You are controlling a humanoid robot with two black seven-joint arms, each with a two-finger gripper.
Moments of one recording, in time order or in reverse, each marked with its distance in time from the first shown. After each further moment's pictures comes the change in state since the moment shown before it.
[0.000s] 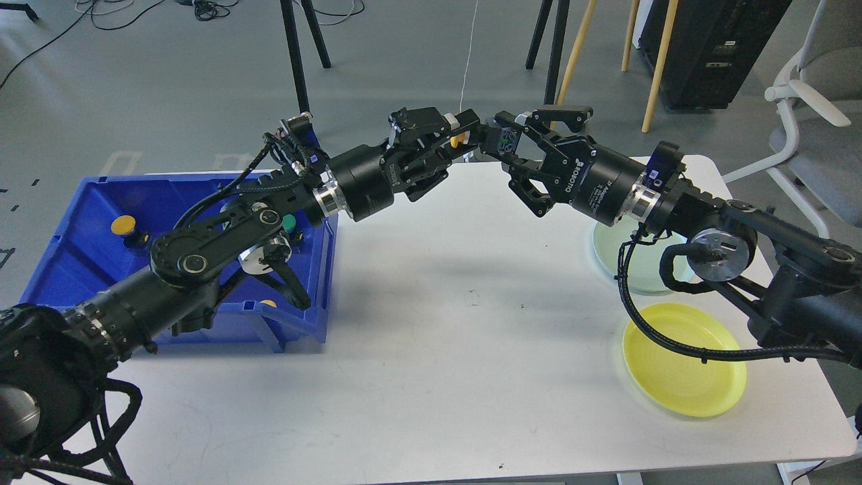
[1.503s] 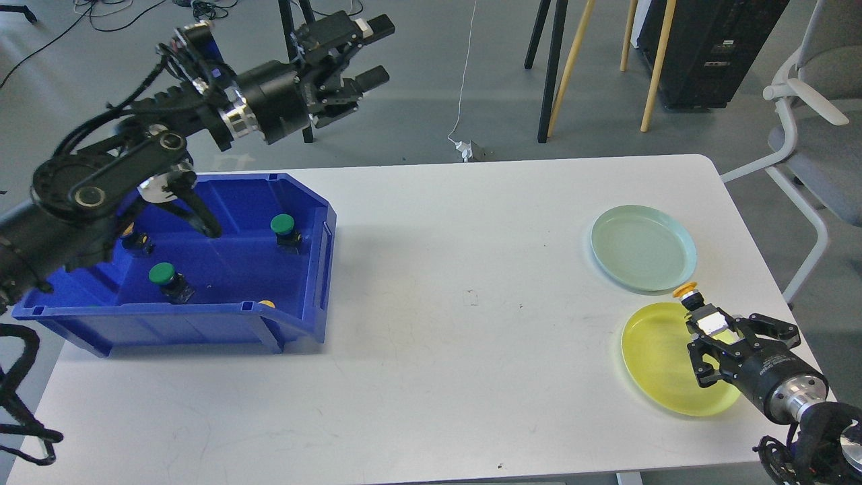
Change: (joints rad) left arm -0.207 0.318 0.109 -0.002 -0.001 0.000 0.000; right arm -0.906 -0.337 0.408 0.405 0.890 -0.483 0.035
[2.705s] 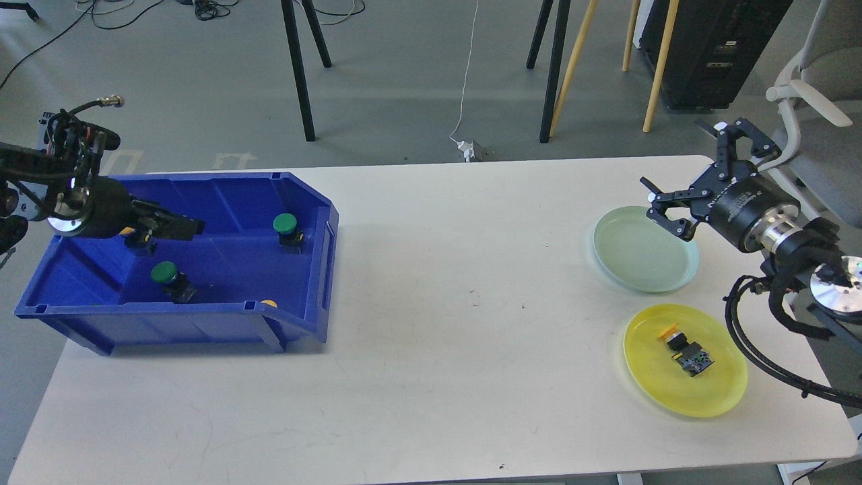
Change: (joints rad) left arm 0.040 0.232 0.316 0.132 1.077 0.000 0.000; right arm 0.642 0.126 -0.081 -0.275 -0.555 0.110 -0.250
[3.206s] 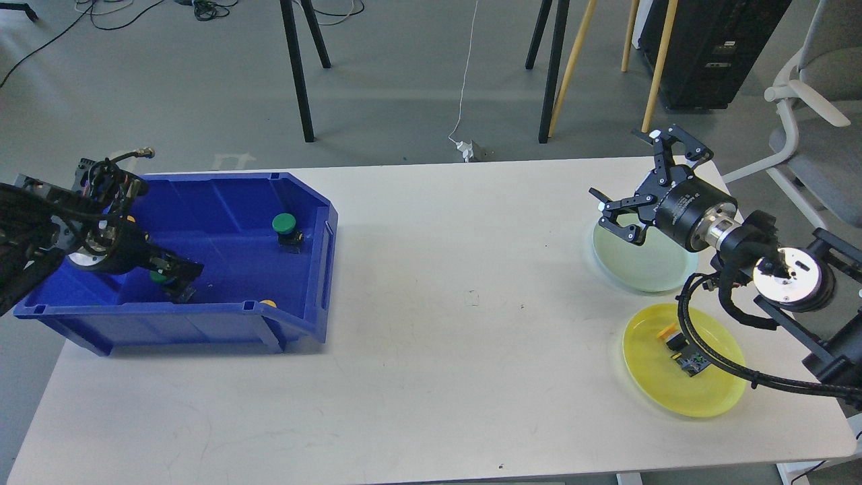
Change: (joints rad) left arm 0.059 -0.131 0.078 0.188 0.006 0.000 0.000; right arm -0.006 0.080 -0.052 -0.023 -0.003 0.005 -0.002
